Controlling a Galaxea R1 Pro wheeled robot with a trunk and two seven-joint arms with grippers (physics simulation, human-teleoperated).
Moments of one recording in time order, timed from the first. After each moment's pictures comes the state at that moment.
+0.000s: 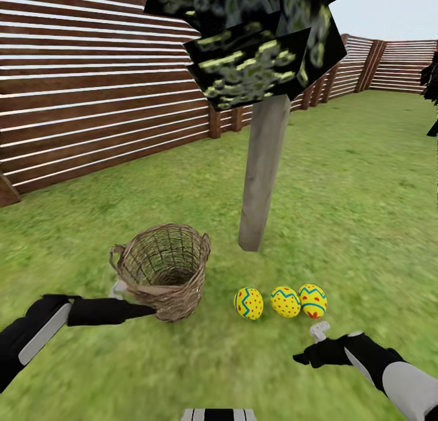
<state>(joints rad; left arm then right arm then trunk) -0.56 0.55 -0.36 -1.12 0.69 0.79 -1.08 -0.74 -0.29 0.55 -0.22 -0.27 0.22 0.62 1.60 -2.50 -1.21</state>
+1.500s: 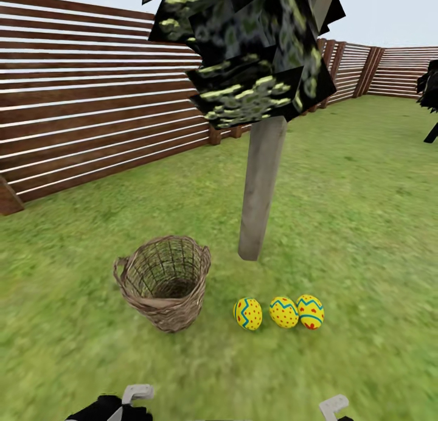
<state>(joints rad) -0.55 0.07 -0.42 -0.09 0.44 0.29 -0.08 -0.47 -0.11 0.58 -0.03 -0.28 -0.03 -0.06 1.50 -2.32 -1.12</state>
